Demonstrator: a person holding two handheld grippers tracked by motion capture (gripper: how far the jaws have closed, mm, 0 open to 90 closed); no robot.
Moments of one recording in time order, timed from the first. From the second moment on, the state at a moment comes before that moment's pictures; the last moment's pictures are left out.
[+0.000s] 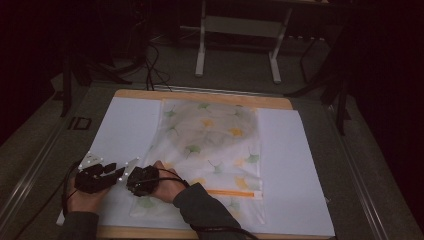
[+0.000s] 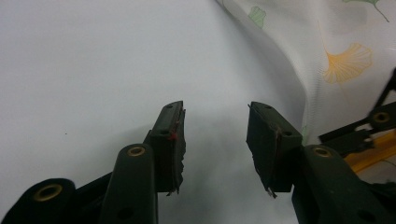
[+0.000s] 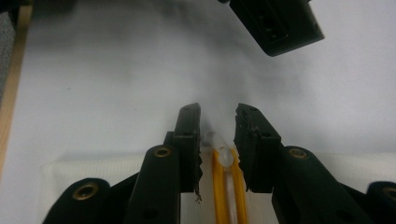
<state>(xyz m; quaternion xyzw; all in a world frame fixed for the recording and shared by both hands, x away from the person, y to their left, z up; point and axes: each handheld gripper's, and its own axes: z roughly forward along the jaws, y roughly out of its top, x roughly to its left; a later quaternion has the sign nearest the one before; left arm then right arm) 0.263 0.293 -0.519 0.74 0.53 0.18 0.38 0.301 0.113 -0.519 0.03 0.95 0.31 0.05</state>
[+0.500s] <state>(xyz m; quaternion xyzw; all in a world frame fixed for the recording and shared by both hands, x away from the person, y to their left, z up) 0.263 0.294 -0.519 0.74 0.53 0.18 0.38 0.301 0.121 -0.517 0.05 0.95 0.31 0.06</state>
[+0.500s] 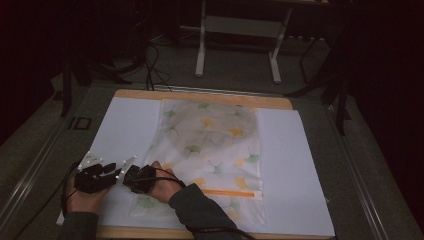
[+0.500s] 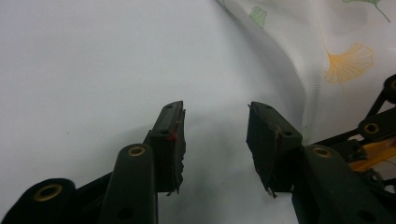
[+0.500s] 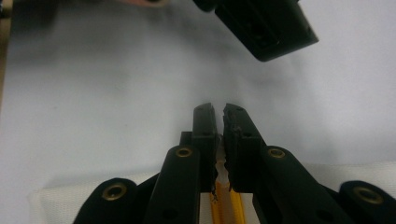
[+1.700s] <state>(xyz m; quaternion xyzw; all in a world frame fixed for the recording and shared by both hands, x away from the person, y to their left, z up) 0.262 0.294 -0.519 0.74 0.53 0.19 0.38 0.304 0.130 -0.516 0.05 0.96 0.25 0.06</state>
